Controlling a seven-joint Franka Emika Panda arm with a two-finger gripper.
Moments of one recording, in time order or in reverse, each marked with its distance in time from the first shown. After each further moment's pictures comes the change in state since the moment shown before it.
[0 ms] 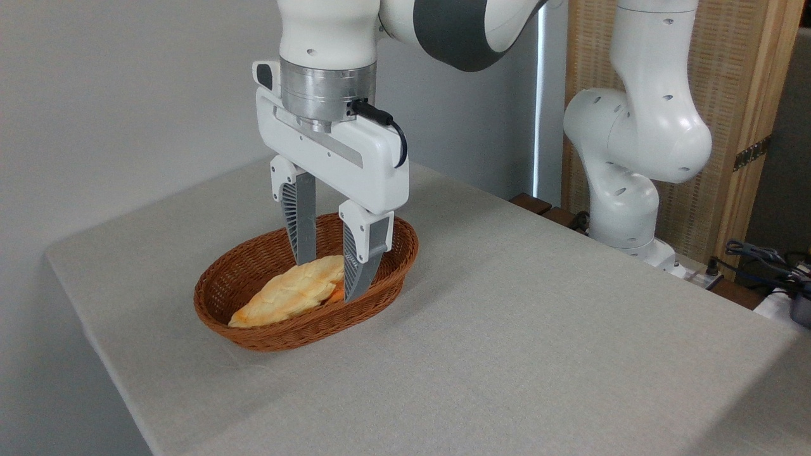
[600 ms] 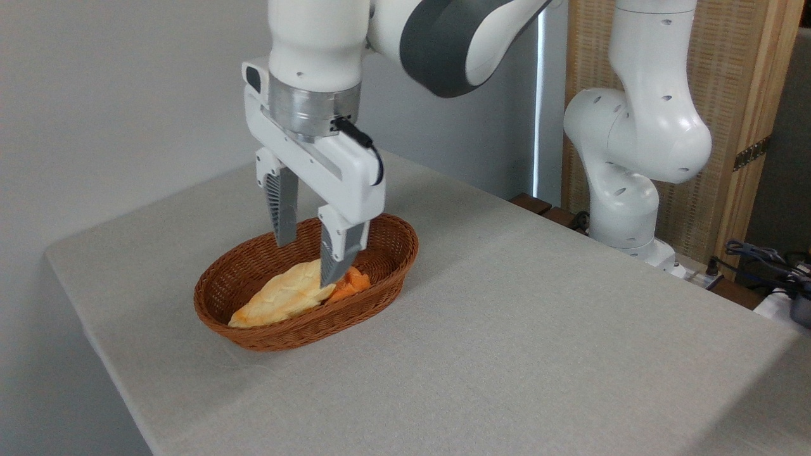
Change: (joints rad) arm -0.007 0.013 -0.017 -0.016 -0.156 0.001 0.051
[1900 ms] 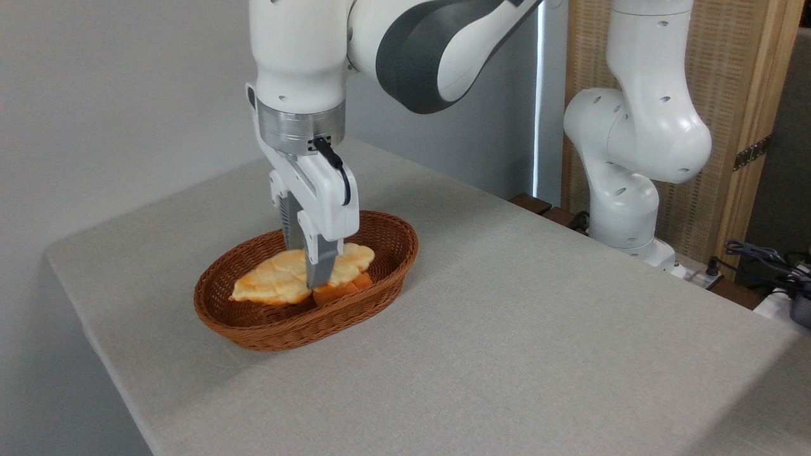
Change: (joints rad) arm -0.003 0.045 -0.053 -0.006 -0.028 0.003 0.121
